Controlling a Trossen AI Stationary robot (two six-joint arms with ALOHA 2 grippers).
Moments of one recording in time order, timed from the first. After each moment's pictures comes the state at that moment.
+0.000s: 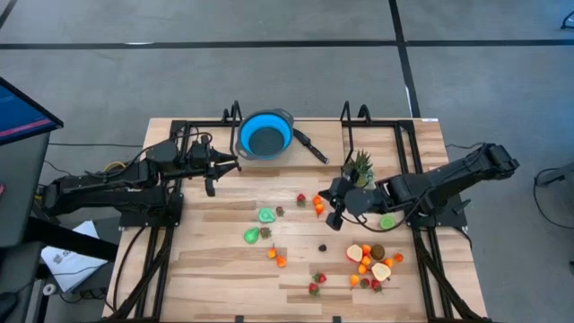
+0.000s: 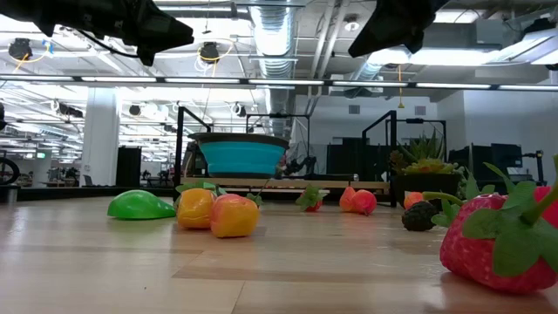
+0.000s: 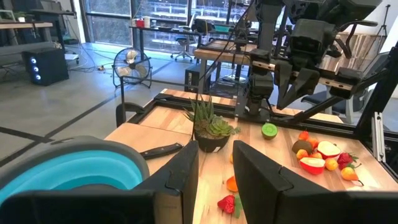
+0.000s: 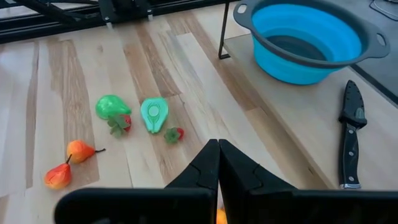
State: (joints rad) left arm 0.27 0.62 0.46 0.09 0.03 -0.06; right arm 0.31 1.30 0.98 -0.40 0.57 0.41
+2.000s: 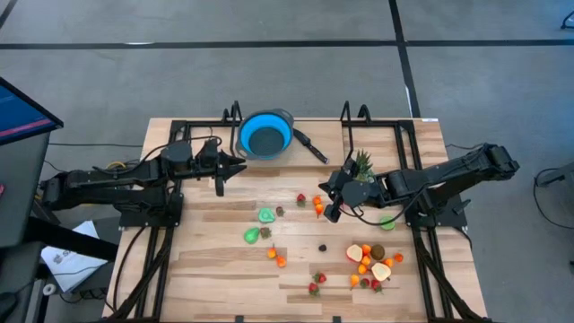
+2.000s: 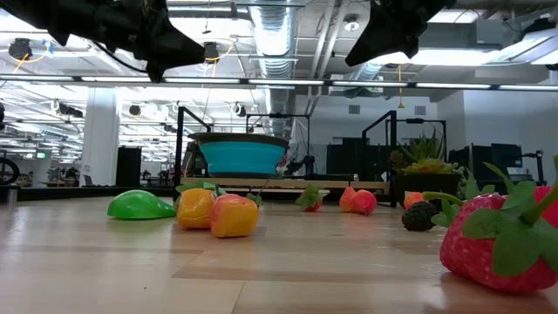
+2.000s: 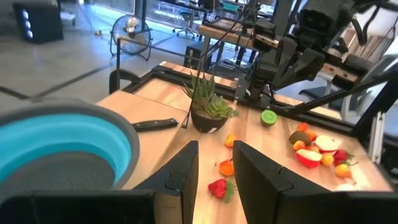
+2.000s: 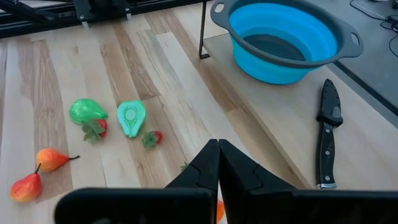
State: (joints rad) left arm 0.27 0.75 0.46 0.13 0.03 -0.15; right arm 0.24 1.30 0.98 -0.41 0.57 0.39
